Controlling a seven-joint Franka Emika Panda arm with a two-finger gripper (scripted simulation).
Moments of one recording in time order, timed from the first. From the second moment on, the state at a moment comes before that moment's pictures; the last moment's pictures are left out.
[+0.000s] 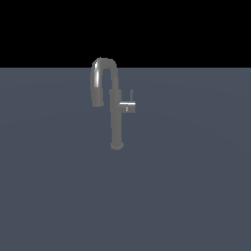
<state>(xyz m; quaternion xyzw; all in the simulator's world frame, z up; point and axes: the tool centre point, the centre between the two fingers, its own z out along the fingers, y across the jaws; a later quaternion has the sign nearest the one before) -0.252 -0.004 0.480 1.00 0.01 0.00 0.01</state>
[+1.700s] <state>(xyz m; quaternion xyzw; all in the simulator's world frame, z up) -0.135 0.001 0.445 0.96 -0.17 -0.17 -0.17</state>
